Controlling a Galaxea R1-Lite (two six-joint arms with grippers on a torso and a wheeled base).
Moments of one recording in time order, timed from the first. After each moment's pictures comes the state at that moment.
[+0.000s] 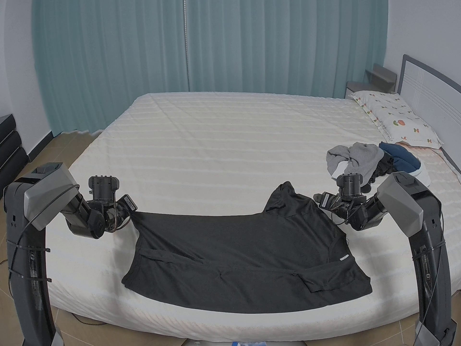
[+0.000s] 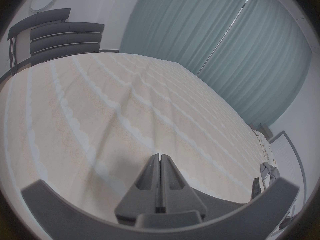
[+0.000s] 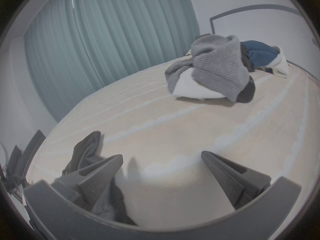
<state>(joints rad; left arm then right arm) 0.00 2.42 -1.13 -0.70 0.08 -0.66 0.11 2.69 -1.56 -0.64 -0.14 0.40</state>
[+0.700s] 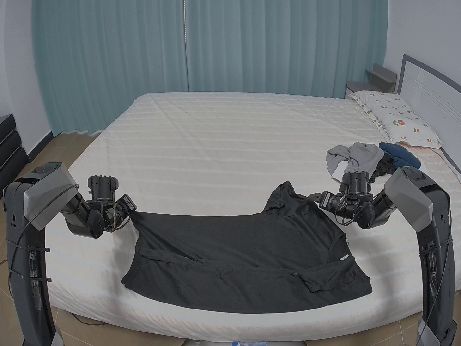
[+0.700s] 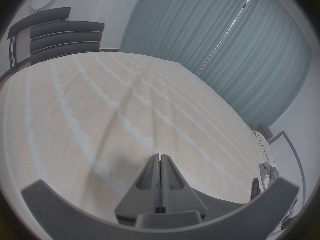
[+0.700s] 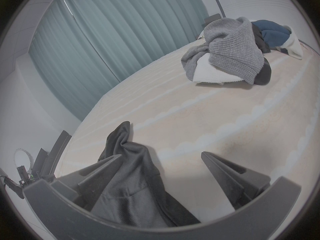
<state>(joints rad) 0.01 2.42 -1.13 -0.70 0.07 -0.67 0.10 2.61 -1.45 -0.65 0.12 0.48</state>
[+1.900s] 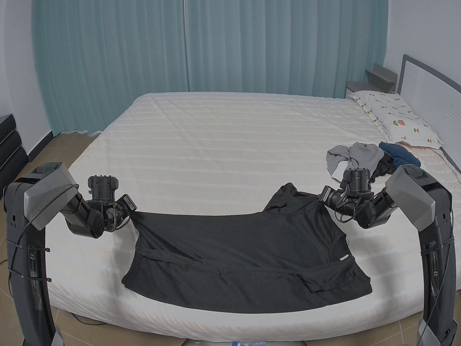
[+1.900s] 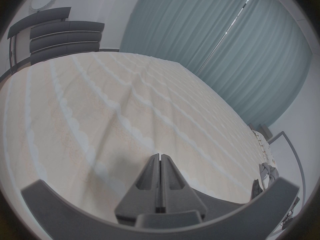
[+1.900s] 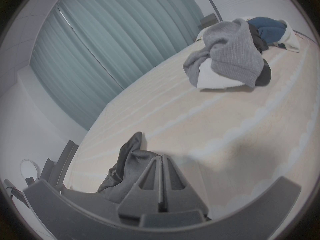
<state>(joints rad) 0.01 2.42 -1.14 -0.70 0.07 -0.67 0.11 2.58 -1.42 -0.70 0.13 0.57</state>
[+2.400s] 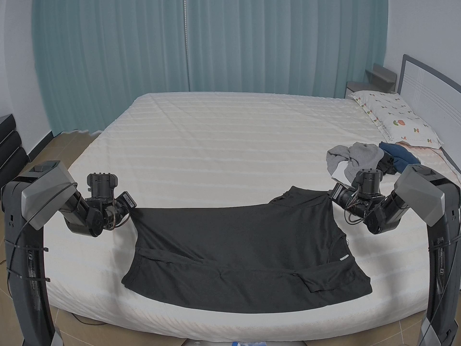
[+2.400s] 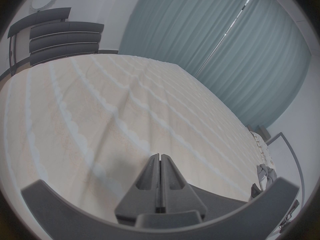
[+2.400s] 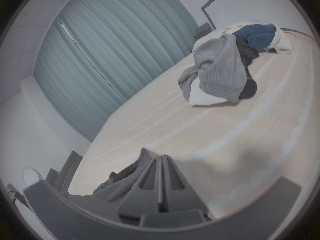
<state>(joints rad) 0.01 2.40 -1.13 -0.70 0.07 -0.67 0.07 2.52 -1.25 -0.92 0.12 0.61</state>
